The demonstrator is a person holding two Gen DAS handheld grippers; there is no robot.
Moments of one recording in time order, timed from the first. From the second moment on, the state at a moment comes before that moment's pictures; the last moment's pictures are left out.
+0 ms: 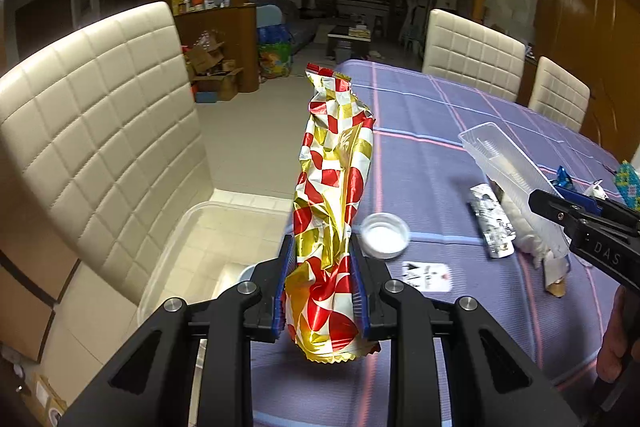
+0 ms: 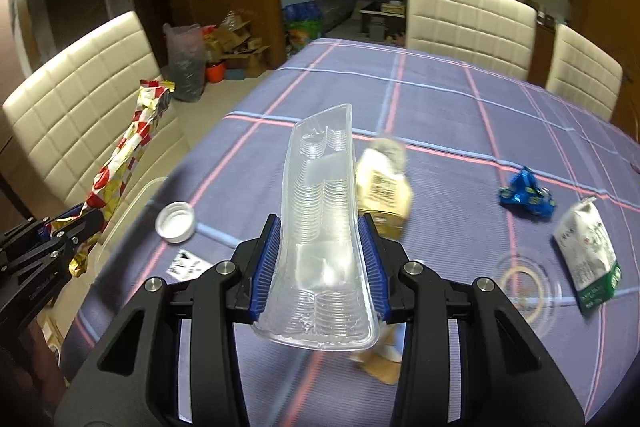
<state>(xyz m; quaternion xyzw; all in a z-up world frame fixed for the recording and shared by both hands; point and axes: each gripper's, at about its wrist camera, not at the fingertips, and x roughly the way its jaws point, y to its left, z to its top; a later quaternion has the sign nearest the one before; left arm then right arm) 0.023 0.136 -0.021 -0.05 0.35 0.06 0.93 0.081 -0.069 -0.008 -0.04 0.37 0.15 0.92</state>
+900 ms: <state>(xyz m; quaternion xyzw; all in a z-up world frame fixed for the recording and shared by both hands) 0.007 0.214 -0.035 -0.07 0.34 0.13 0.93 0.075 0.064 0.001 -0.13 0.35 0.23 0.90</state>
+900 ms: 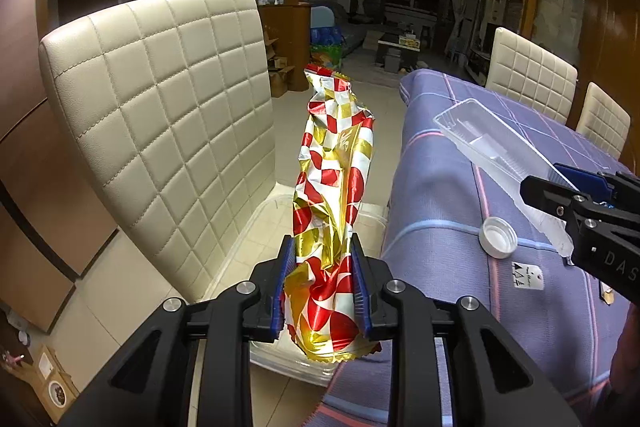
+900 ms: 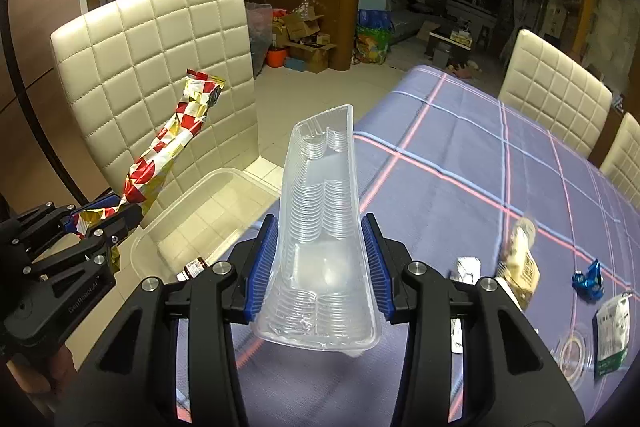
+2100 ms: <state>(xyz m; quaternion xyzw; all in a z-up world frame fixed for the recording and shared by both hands) -0.016 0.249 -0.048 -0.09 0.35 0.19 0.92 0.070 0.122 -0.006 -0.17 0.35 0.27 0.88</state>
